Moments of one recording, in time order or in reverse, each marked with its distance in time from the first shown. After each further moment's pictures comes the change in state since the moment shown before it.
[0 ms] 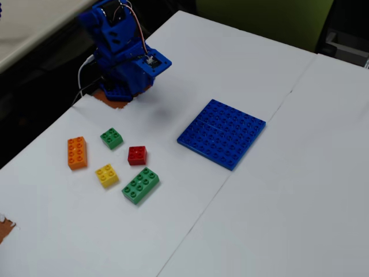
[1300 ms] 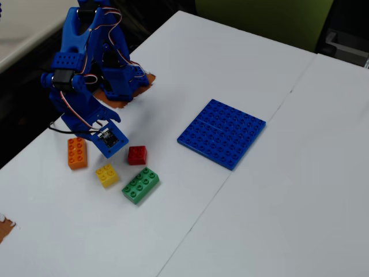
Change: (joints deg) arm 44.9 -72.2 -33.1 -22.8 -42.6
